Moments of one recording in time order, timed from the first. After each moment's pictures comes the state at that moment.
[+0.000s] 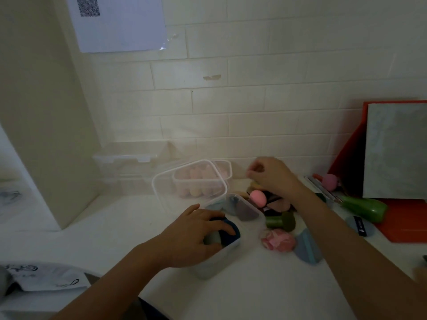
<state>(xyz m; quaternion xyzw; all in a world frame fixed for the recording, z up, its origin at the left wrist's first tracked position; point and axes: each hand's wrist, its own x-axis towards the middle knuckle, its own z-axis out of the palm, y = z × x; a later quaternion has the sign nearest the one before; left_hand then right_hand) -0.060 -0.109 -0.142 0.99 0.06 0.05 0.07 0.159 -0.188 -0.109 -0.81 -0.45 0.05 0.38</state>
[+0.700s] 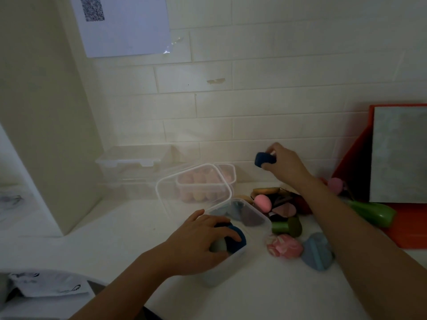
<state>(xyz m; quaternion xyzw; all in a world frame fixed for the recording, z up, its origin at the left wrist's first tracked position) -0.058 -0.104 -0.144 1.00 0.06 0.05 0.06 0.207 -0.168 -0.107 -0.82 -0.43 -0.02 0.39</state>
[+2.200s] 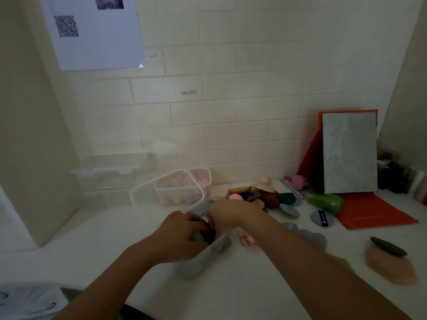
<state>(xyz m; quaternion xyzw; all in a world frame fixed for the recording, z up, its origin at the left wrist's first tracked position) -0.049 -0.109 -0.141 0.99 0.11 0.03 0.07 0.080 -0.190 -0.111 -0.77 -0.61 0.12 -0.09</state>
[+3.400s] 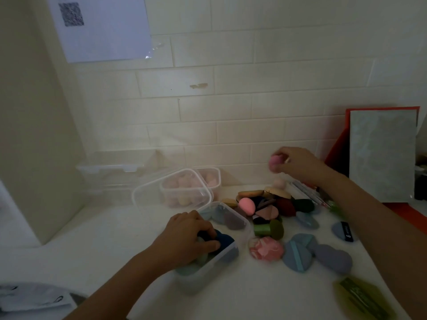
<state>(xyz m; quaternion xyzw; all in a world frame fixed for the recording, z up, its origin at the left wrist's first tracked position) -0.035 -0.106 -0.147 0.97 0.19 0.07 0.13 0.242 -0.226 -0.082 -0.84 -0.44 0.01 0.31</state>
